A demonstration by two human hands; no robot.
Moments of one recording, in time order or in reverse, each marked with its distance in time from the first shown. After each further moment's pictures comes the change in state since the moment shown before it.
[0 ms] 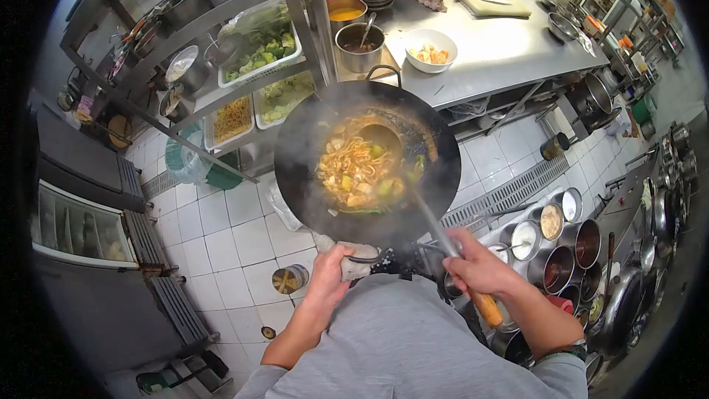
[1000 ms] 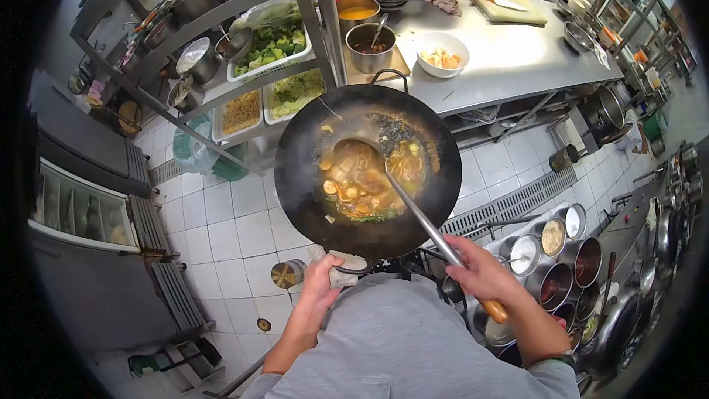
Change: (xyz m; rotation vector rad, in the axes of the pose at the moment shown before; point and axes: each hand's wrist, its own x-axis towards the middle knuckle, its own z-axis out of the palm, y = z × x) left_hand 0.003 -0.018 -0.021 -0.029 0.115 0.013; right_hand 0.020 0.024 -0.033 -0.224 0.039 -0.113
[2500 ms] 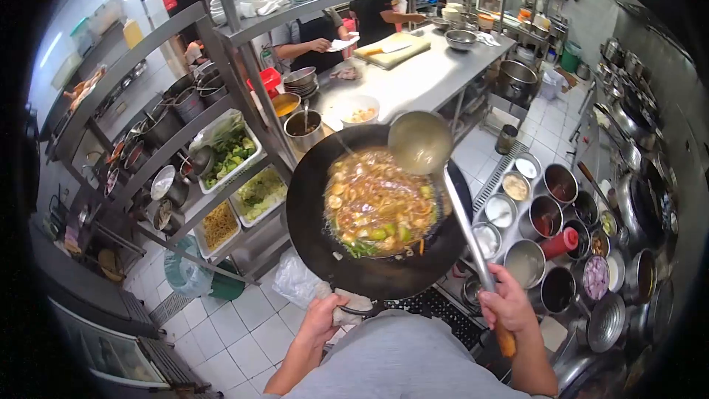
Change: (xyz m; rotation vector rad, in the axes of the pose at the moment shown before) left_hand -0.061 0.080 -0.011 0.441 -0.573 -0.095; right_hand -0.151 0.061 0.152 0.887 0.609 -0.351
